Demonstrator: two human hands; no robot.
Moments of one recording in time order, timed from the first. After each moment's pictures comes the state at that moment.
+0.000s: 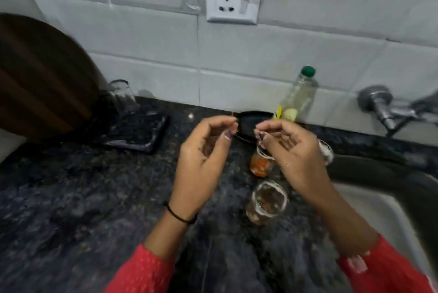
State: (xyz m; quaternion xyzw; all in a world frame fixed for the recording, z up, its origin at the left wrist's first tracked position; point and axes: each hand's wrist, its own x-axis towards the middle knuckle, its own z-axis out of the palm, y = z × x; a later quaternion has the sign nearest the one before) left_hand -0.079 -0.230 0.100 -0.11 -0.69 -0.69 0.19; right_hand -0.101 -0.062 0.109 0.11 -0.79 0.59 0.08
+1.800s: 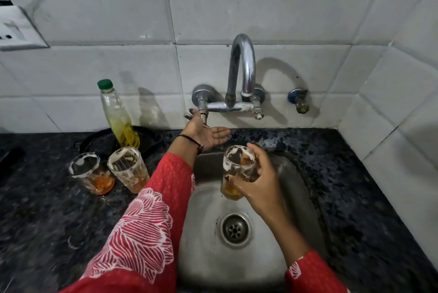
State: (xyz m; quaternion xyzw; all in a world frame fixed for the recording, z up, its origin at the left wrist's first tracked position) left_hand -0.220 0.202 0.072 0.15 -0.45 -0.81 -0.33; right_hand -0.059 0.325 0.035 -0.08 -0.77 0.62 0.12
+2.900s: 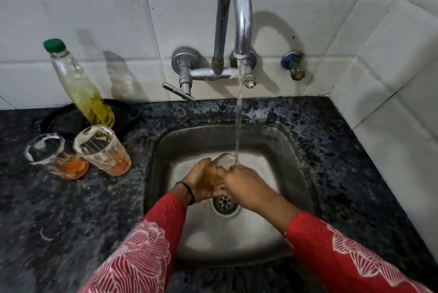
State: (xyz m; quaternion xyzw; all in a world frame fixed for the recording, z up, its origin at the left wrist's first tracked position) left_hand -0.136 0.202 -0.098 0.18 -0.49 -0.72 -0.46; right_hand -0.065 0.325 -0.001 0.13 -0.98 0.09 -0.13
